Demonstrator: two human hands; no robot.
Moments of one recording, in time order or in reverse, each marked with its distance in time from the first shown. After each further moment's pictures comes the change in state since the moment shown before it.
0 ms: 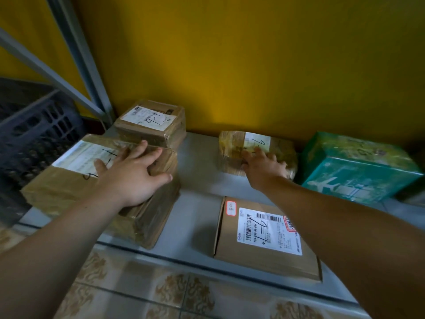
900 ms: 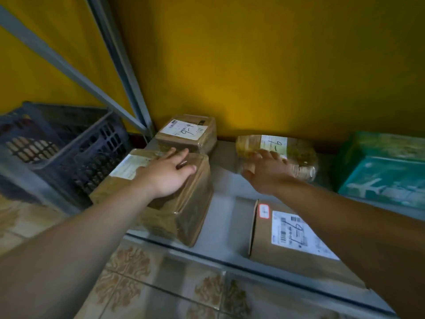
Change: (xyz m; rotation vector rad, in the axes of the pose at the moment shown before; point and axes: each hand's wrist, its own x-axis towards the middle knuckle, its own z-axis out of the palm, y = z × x) left_hand 0.005 -0.012 -0.019 -0.098 -0.035 -0.031; right_hand -0.020 -0.050 -0.023 0.221 0.026 -0.171
